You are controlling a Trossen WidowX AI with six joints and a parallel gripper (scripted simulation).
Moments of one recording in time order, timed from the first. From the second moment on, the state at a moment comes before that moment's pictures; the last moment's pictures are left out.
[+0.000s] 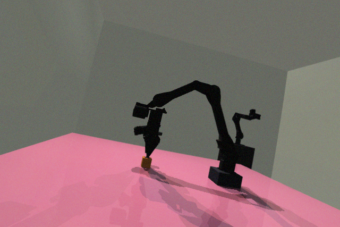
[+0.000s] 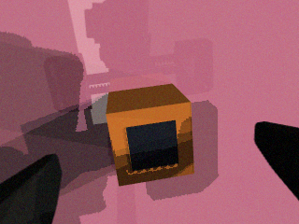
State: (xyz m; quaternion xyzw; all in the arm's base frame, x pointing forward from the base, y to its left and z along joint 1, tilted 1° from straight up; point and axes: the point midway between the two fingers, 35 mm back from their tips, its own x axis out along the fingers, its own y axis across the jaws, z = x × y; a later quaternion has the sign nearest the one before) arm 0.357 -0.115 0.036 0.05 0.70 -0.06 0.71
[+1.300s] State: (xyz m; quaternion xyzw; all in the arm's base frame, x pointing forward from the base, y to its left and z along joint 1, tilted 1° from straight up) arm 0.355 -0.114 0.010 0.05 0.70 -0.06 0.71
